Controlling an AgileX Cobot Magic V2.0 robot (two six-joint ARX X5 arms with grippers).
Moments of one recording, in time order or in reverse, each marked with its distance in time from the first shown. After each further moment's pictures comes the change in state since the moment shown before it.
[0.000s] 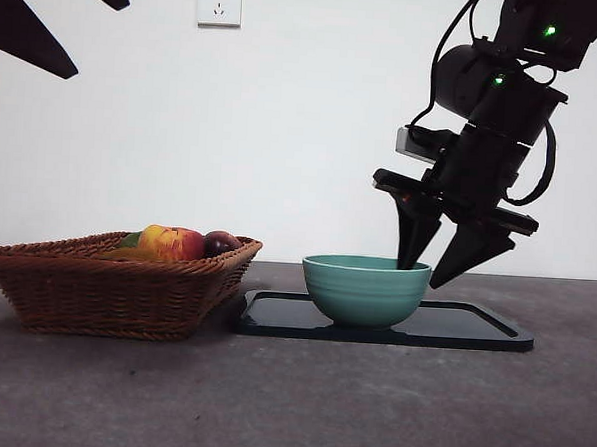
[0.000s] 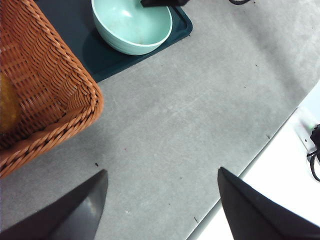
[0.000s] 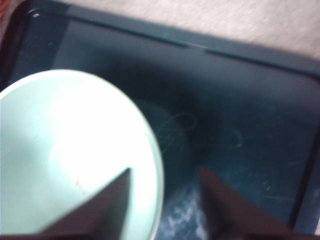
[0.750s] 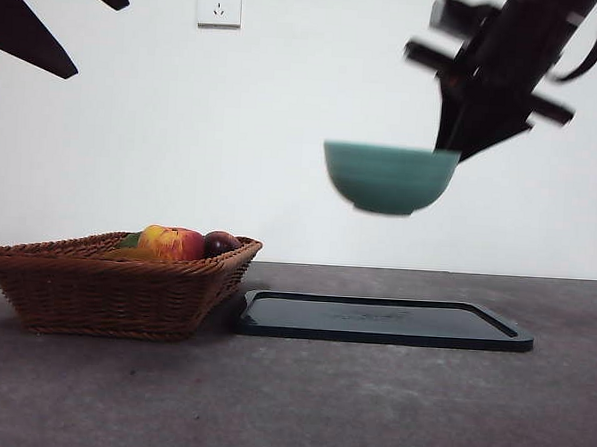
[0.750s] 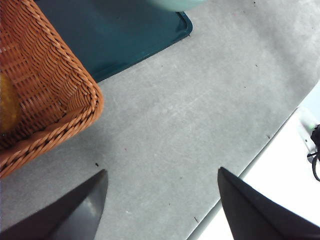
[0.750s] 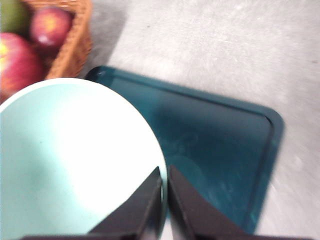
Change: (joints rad) left arm 0.000 0.000 0.000 0.000 0.000 0.003; right arm 0.001 -0.323 0.004 -0.136 0.009 -0.015
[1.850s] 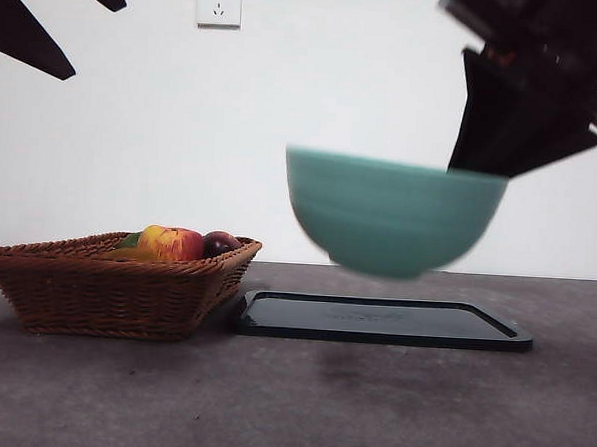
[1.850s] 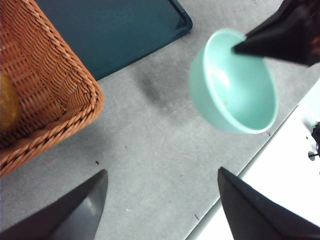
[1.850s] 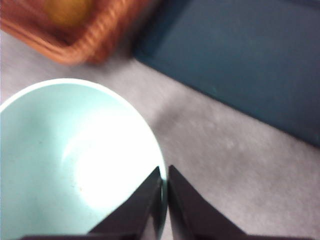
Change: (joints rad) left arm 0.000 0.000 0.000 -0.008 0.000 0.008; right arm 0.265 -0.372 -0.478 0.100 0.029 0.067
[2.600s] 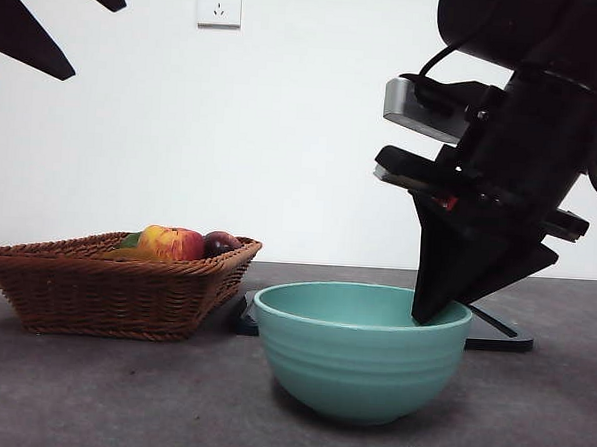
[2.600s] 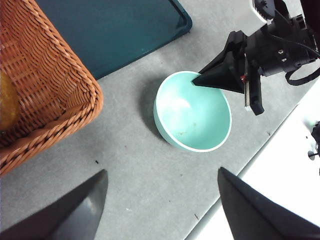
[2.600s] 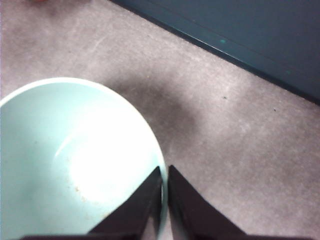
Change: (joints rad) left arm 0.000 0.000 0.000 -0.002 0.000 0.000; right arm 0.050 0.256 -0.035 0.129 0.051 0.012
